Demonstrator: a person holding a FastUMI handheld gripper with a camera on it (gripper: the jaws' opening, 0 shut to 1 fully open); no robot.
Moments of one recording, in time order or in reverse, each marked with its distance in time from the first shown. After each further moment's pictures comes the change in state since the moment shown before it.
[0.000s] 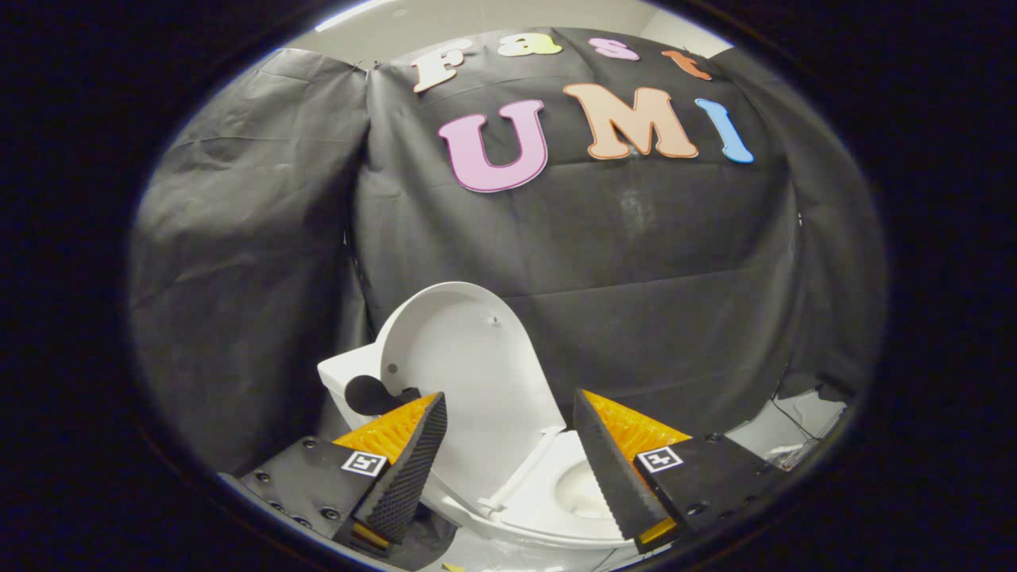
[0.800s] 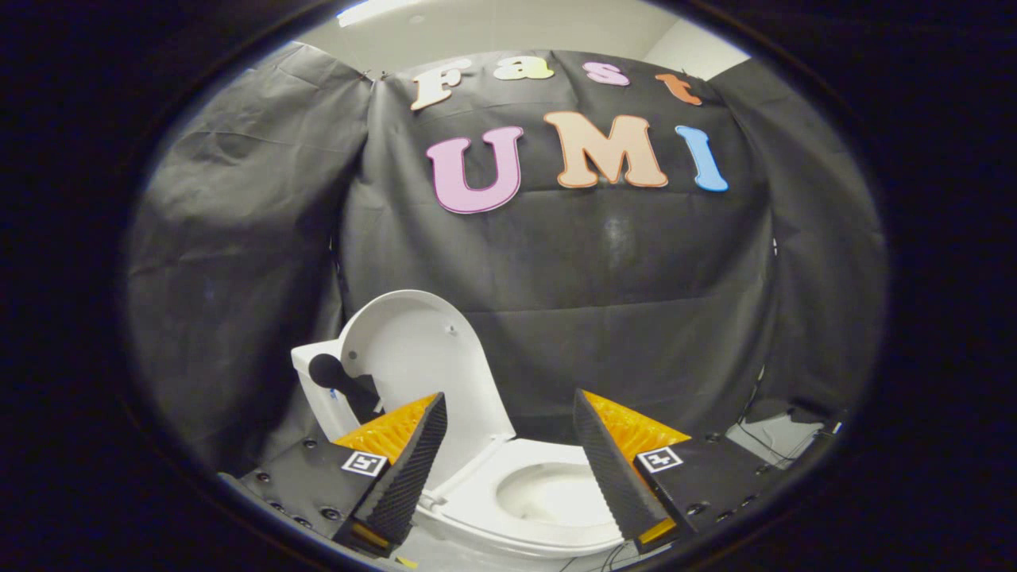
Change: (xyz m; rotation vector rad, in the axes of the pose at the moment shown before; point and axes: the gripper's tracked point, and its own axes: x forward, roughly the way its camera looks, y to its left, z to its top) arm -0.040 -0.060 0.005 -0.073 -0.094 -0.057
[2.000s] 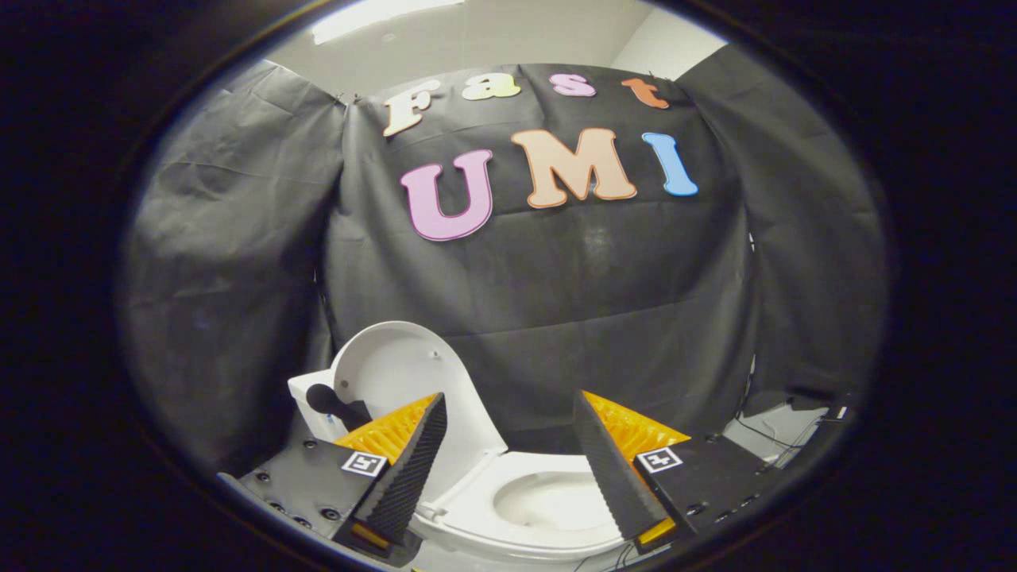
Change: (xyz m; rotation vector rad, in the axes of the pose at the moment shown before) arm -0.013 -0.020 0.024 0.085 -0.058 -0.048
